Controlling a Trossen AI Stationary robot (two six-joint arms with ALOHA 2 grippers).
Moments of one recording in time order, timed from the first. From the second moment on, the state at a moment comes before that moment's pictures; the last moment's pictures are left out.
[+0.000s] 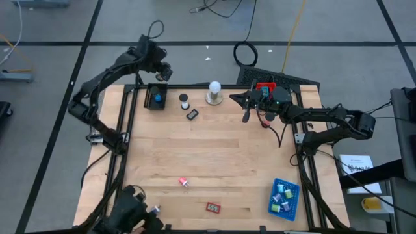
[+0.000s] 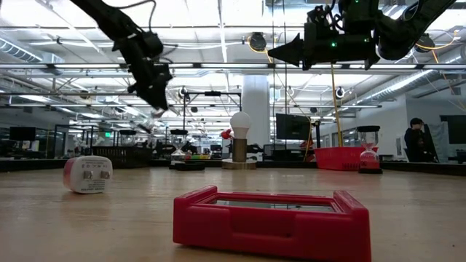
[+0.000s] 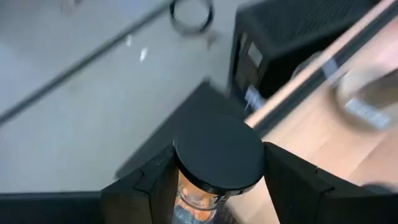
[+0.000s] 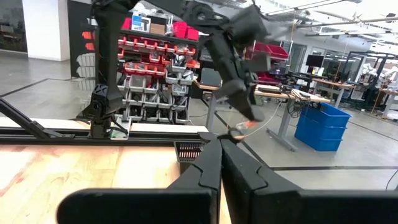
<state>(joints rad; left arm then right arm) 1.05 1.57 1.33 -0.60 0.10 0.20 -0.48 1.27 0.57 0.80 -0.24 -0.14</state>
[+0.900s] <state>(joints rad) 0.56 0.86 0.22 0.36 -0.01 -0.29 -0.48 1.27 0.57 0.82 -0.24 -0.14</state>
